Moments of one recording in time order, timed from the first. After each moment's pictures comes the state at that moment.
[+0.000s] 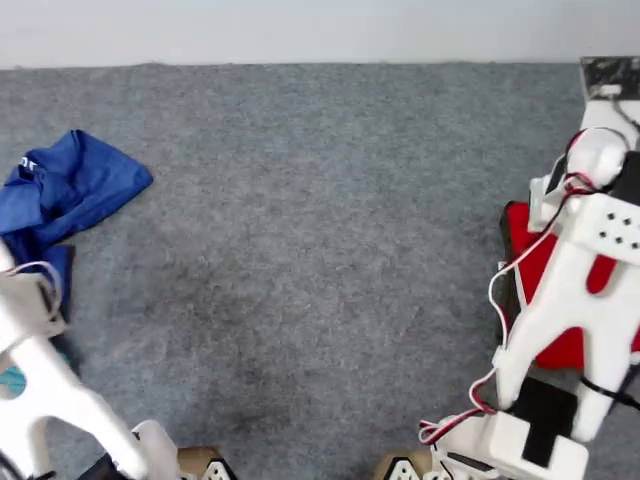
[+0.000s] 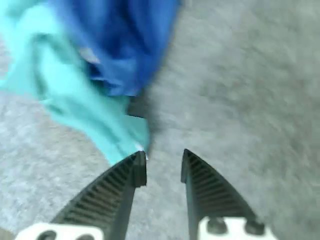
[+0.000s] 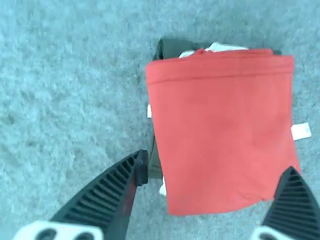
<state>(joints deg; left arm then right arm) -48.8 -28.0 25.5 89.5 -10.9 19.2 -5.6 -20.2 100.4 16.6</state>
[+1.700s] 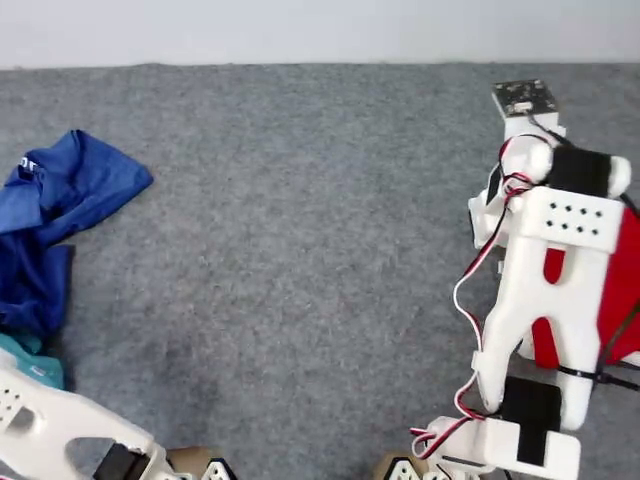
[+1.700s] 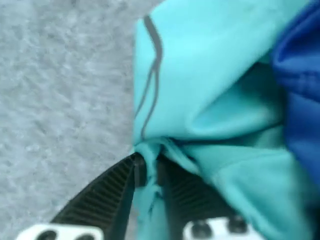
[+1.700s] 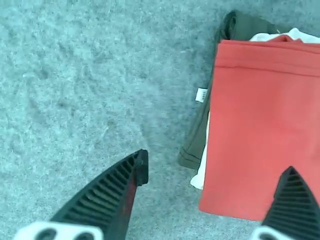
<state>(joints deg) -65.4 44.7 -29.0 79.0 -10.0 8.8 -5.7 -11.6 100.4 16.7</state>
